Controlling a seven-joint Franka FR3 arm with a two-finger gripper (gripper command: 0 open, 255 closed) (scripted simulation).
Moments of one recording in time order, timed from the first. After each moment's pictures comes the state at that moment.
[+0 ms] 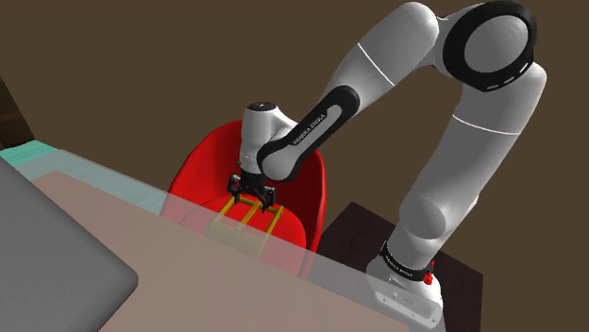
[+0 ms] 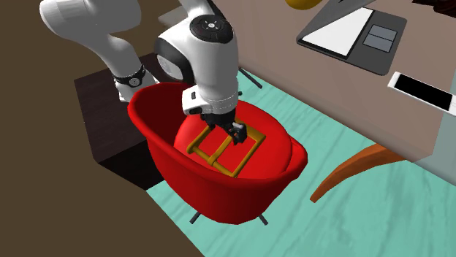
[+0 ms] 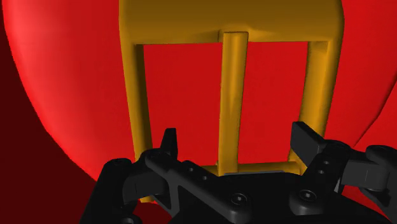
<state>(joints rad) -0.23 0.06 0.58 -2.51 -0.06 2.60 1.58</state>
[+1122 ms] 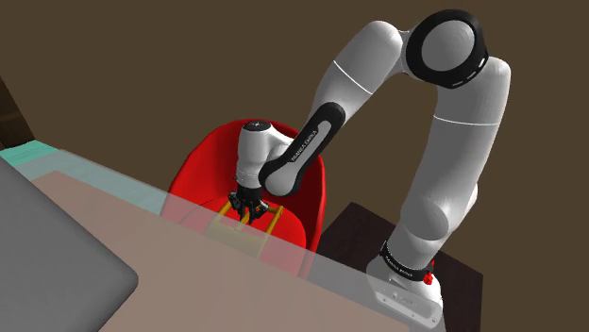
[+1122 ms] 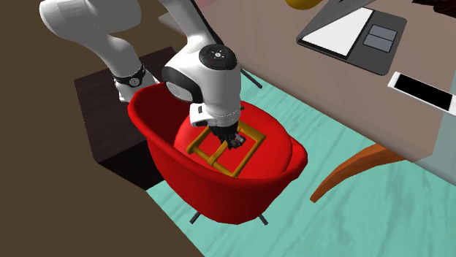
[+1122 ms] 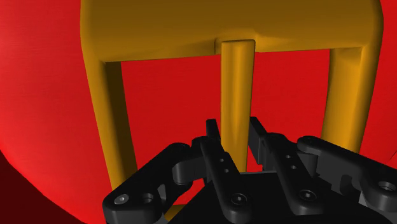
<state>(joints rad) -0.18 0.23 0.51 -2.48 -0.24 2.72 1.76</state>
